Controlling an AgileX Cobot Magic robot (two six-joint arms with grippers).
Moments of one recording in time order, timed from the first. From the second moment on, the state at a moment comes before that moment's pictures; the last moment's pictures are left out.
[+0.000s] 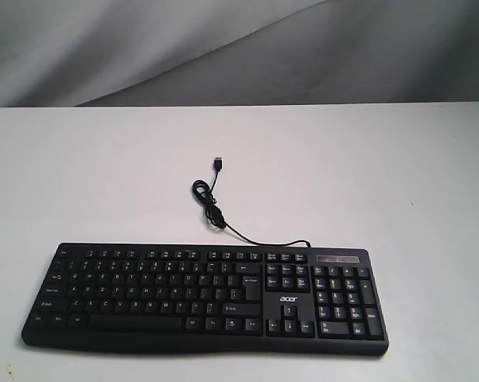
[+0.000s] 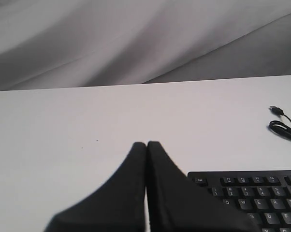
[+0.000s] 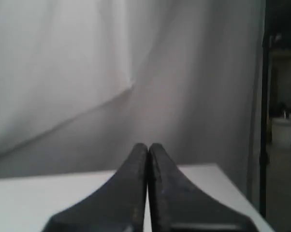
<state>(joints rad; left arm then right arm) 0.10 0.00 0.00 0.12 0.27 -0.07 -0.12 0.00 0.00 0.00 -0.04 0.03</state>
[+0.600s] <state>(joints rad) 0.10 0.00 0.00 0.12 0.27 -0.07 -0.12 0.00 0.00 -0.08 -0.55 0.37</state>
